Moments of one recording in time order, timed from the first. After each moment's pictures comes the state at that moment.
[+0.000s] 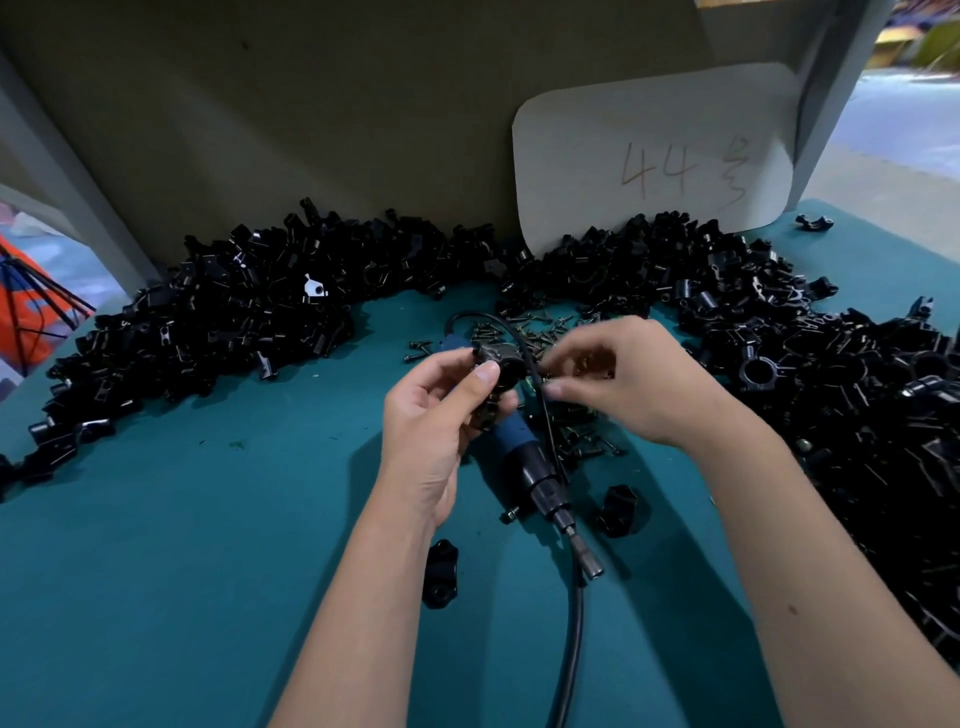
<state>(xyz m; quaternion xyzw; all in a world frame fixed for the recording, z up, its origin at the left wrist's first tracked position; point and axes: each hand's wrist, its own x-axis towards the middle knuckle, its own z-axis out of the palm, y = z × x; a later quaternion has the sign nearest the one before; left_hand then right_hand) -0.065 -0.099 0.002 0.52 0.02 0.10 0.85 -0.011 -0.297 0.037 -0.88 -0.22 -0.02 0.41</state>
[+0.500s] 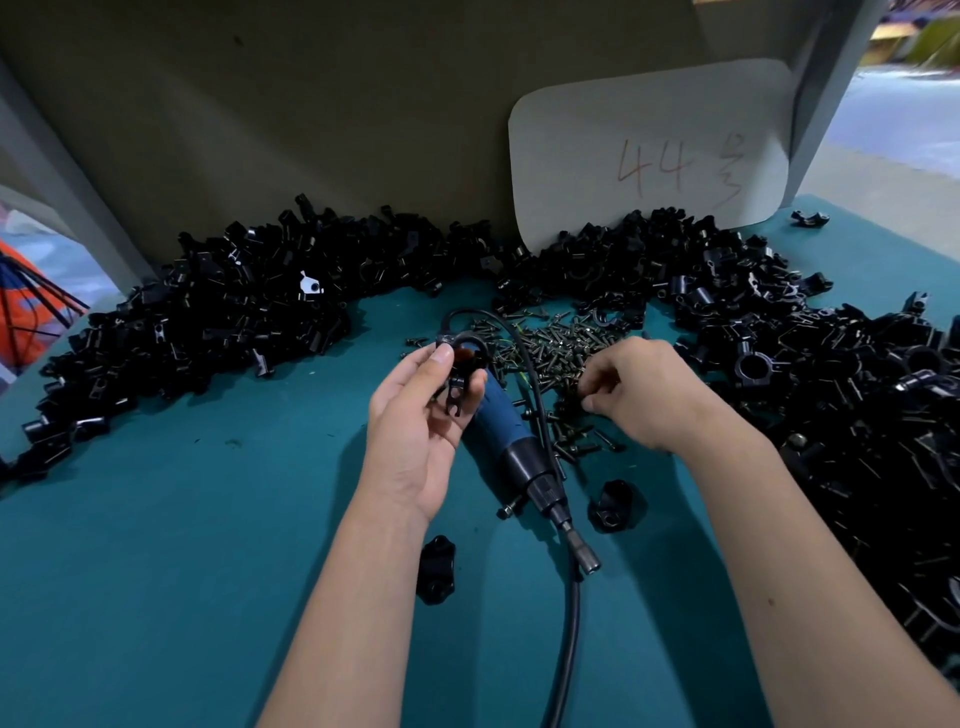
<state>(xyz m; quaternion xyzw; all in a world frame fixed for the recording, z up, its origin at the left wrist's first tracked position) -0.065 -0.094 0.008 0.41 0.09 0.09 0.90 -0.001 -0.306 0.016 -0.96 -0.11 0.01 0.26</state>
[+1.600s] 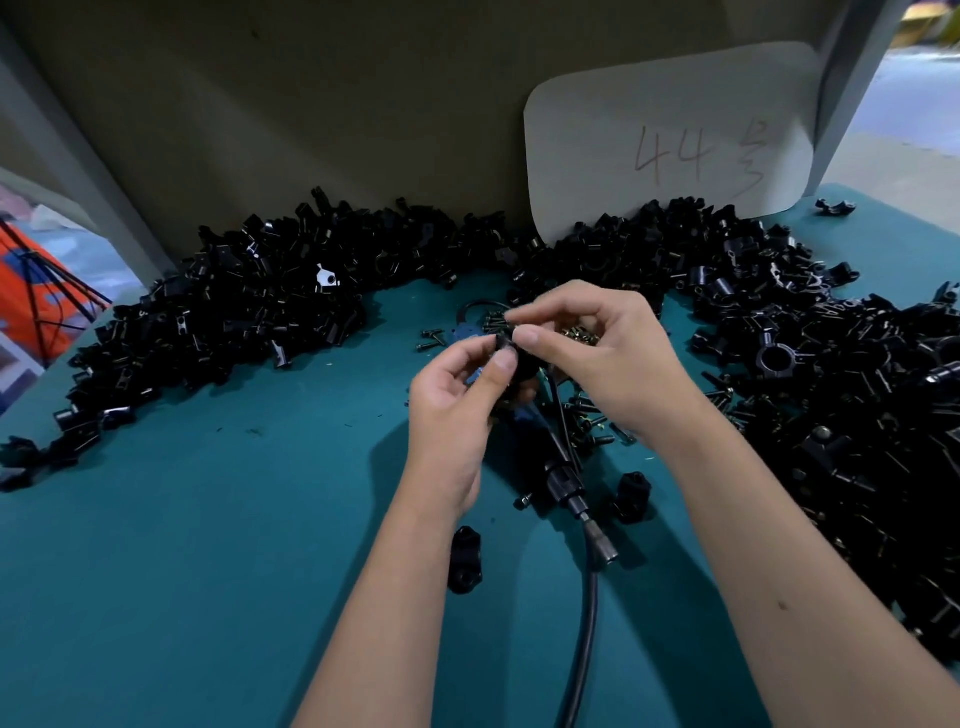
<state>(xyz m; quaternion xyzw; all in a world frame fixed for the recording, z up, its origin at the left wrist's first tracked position) -0.065 -0.106 0.000 0.56 -0.03 0.12 0.82 -0.019 -0.261 0.036 -0.75 -0.27 -0.09 0.60</state>
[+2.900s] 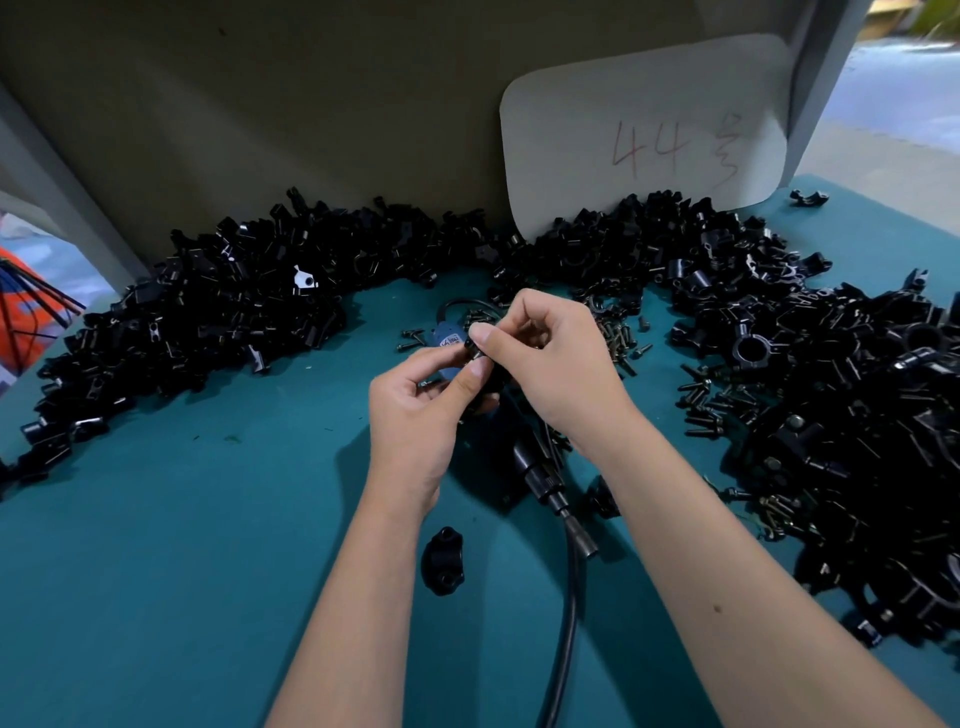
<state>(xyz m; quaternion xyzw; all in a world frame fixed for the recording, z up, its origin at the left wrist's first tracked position) -0.061 -0.094 -0.007 0.63 0.02 0.16 0.76 -0.028 -0.231 0.029 -0.76 -0.14 -0.08 0.63</state>
